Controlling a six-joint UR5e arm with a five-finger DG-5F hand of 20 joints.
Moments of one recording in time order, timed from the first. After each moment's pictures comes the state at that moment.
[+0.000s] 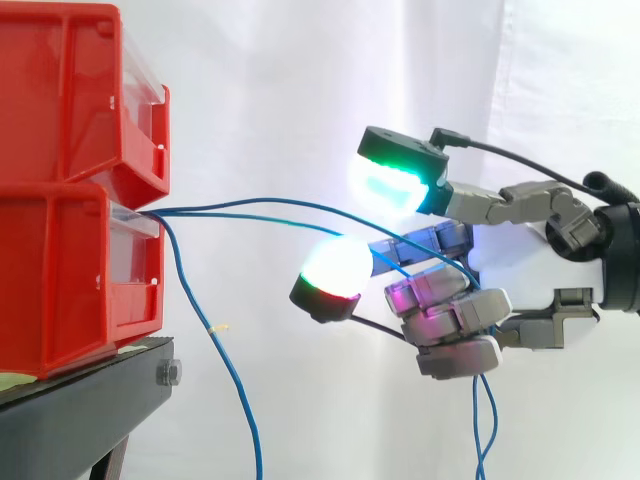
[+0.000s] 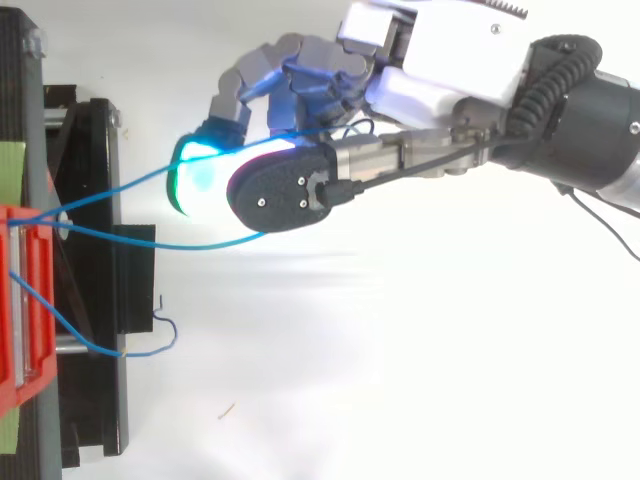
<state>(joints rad) 0.09 -2.22 -1.28 -2.78 -1.24 -0.09</state>
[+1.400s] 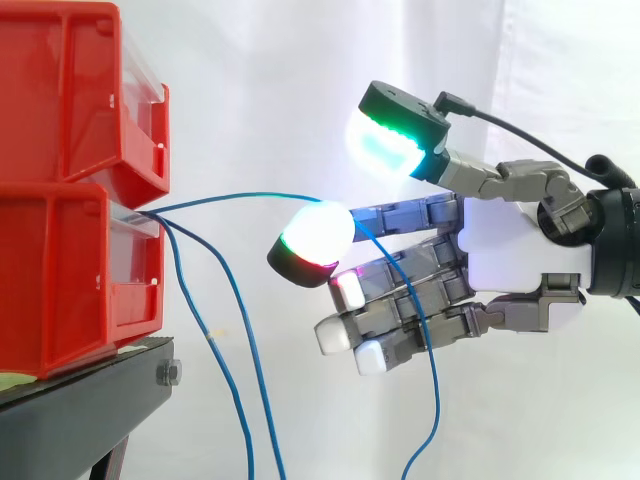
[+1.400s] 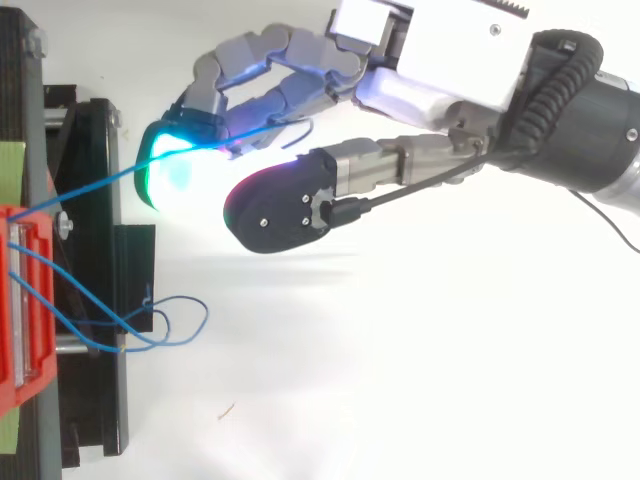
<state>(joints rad) 0.10 -2.23 -1.28 -2.73 -1.24 -0.19</state>
